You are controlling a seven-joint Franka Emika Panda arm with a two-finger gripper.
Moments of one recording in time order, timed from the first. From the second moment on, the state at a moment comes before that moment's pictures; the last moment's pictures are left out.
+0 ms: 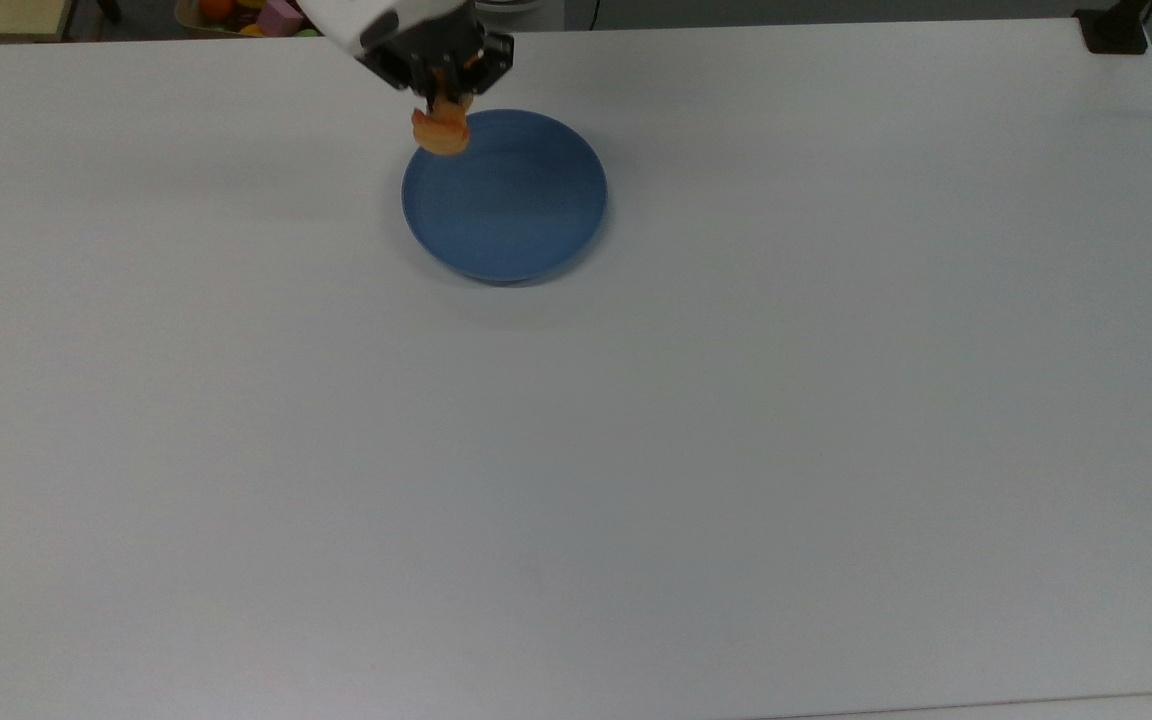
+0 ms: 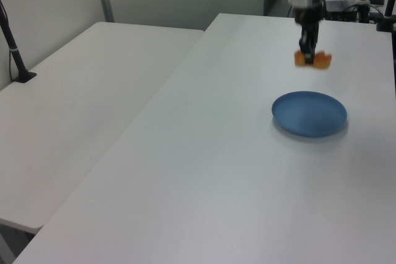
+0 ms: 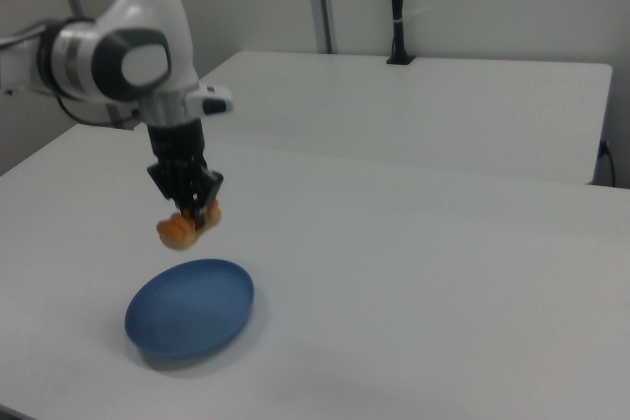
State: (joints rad) arm 0.06 0.02 -0.02 -1.86 -0.03 1.74 0.03
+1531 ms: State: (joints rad) arm 0.26 -0.02 0.46 -1.74 -0.03 1.71 0.55
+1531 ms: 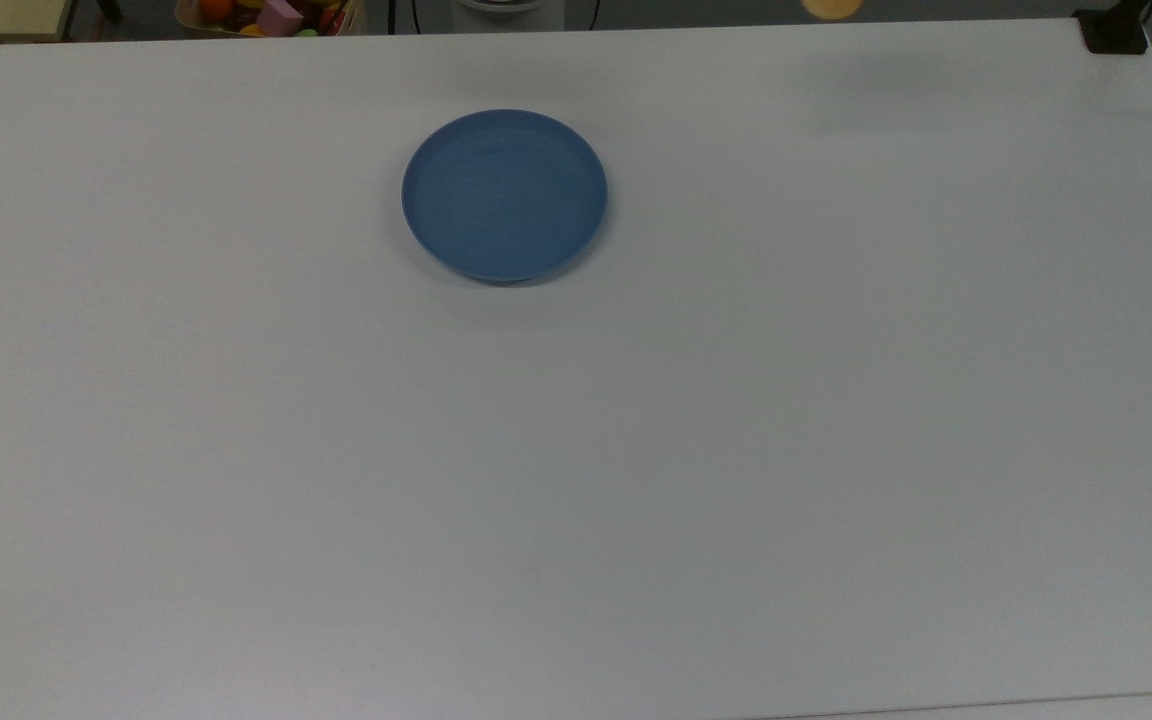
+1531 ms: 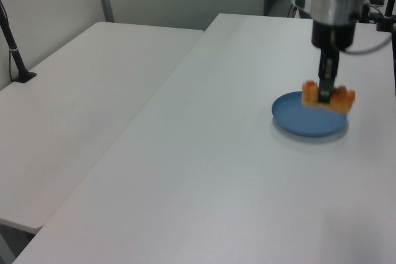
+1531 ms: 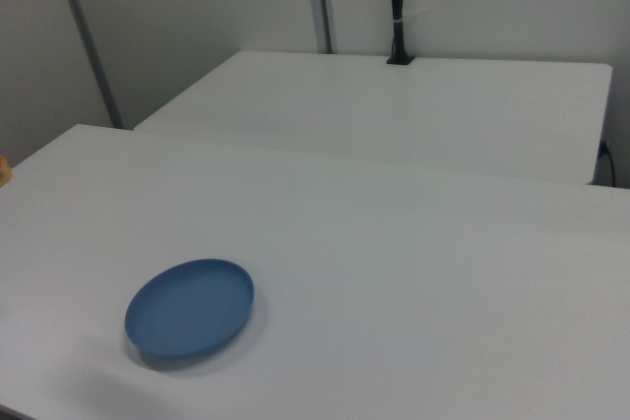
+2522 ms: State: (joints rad) arm 0.41 0.25 0.47 -1.95 0.01 2.22 0.77
